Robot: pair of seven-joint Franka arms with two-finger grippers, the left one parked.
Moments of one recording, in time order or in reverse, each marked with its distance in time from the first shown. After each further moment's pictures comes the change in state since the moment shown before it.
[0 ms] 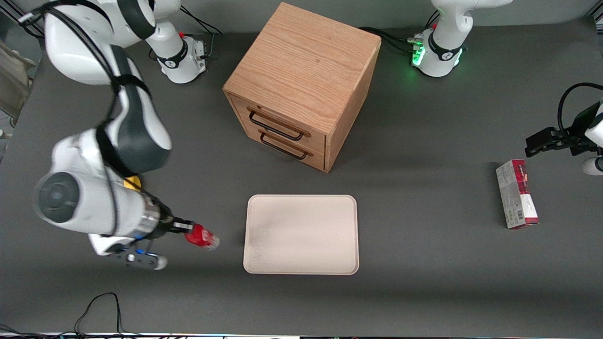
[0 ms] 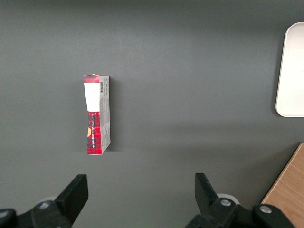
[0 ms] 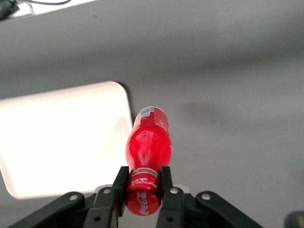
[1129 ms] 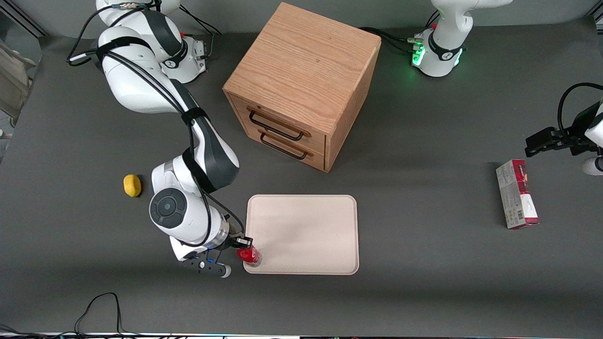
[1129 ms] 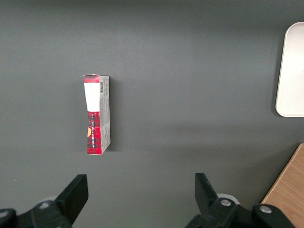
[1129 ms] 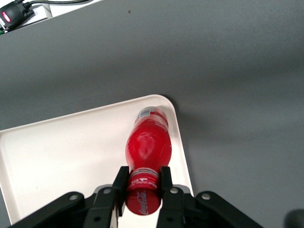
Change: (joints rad) arm 0.102 0.168 0.004 0.011 -0.032 0.247 0.153
